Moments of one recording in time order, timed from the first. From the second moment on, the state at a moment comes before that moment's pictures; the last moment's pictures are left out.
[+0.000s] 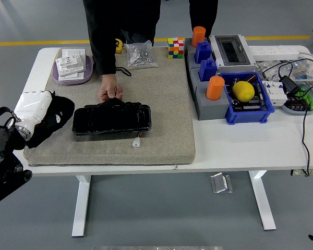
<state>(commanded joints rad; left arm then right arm) -0.59 0.51 -0.48 -0.93 1.83 0.57 0.26 0.15 -0.33 0.79 0.27 -0.39 0.05 -0.22</state>
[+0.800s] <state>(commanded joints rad) -0.56 0.49 -0.47 -0.82 1.66 0.60 0.14 0.14 -0.33 0.81 0.27 -0.40 0.05 -0.23</state>
